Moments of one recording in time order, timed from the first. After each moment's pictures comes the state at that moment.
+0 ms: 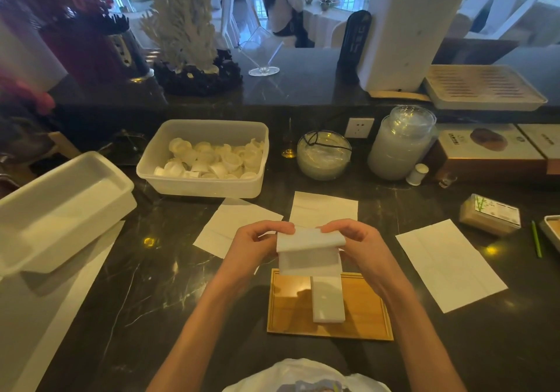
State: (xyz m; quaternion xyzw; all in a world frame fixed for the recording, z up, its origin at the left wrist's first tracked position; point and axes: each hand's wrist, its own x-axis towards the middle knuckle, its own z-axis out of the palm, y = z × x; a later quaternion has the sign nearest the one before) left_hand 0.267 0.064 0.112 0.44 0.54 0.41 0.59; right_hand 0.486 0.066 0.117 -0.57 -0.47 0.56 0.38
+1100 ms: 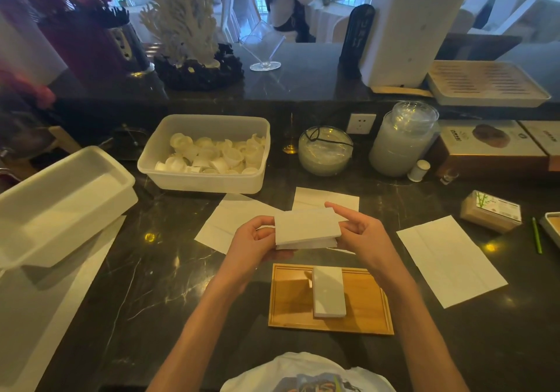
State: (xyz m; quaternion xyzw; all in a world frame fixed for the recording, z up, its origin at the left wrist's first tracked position) left_hand 0.261 0.060 0.100 0.41 0.54 0.41 0.61; right_hand 0.486 0.071 0.113 -0.58 -0.49 0.52 0.39
